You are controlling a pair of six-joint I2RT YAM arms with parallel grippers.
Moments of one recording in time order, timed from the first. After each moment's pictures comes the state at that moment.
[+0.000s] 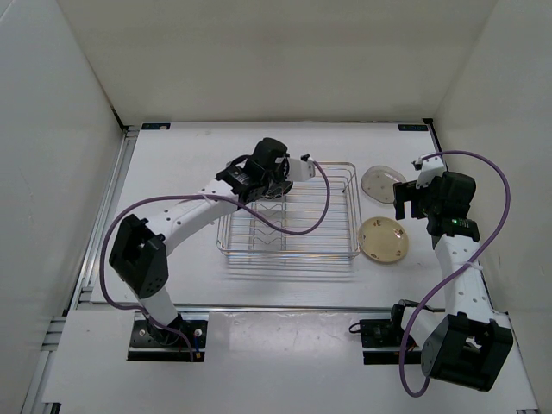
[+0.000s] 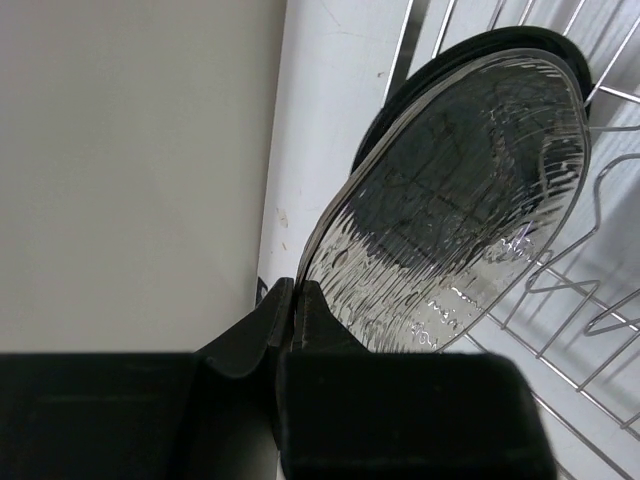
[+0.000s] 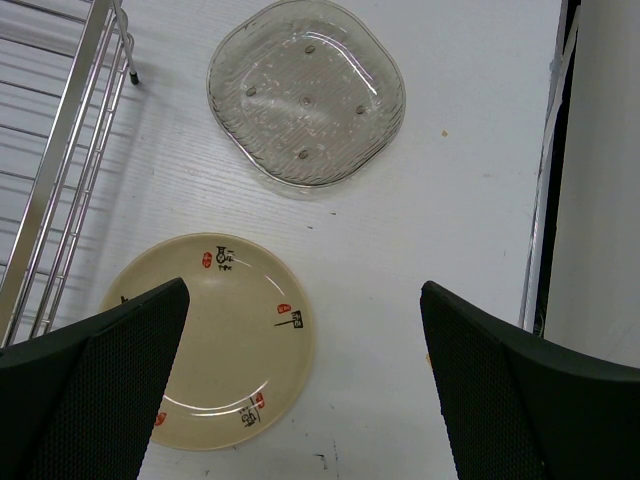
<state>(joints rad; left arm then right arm) -0.75 1.69 1.44 -0.34 -0.38 1.01 -0.20 1.01 0.79 -0.35 -0.28 -0.37</state>
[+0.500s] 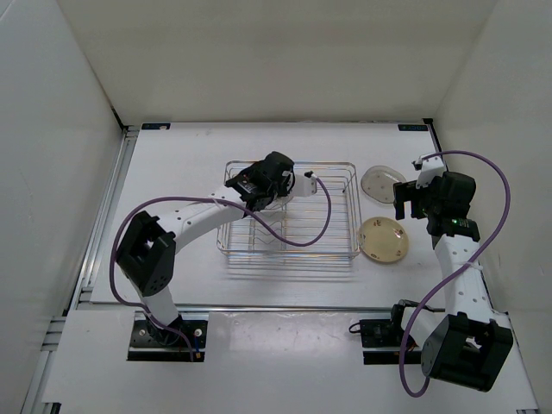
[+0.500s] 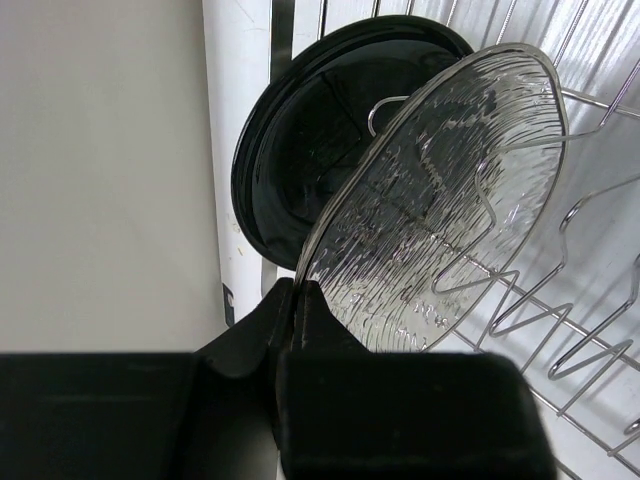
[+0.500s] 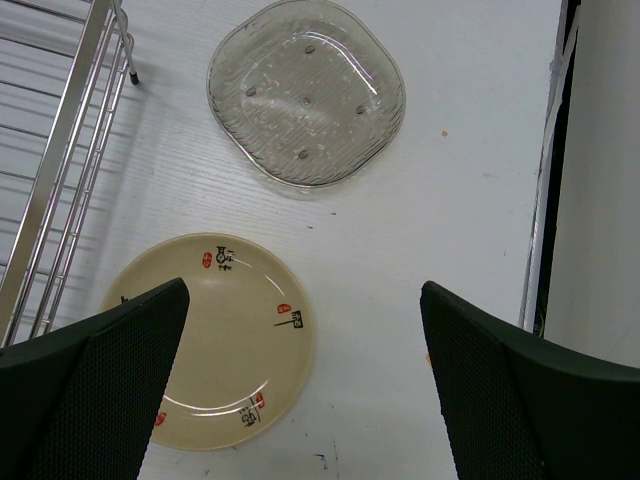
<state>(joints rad) -0.79 1.73 1.36 -0.34 -0.38 0.99 -0.20 1.01 0.79 -0.35 -0.28 -0.37</state>
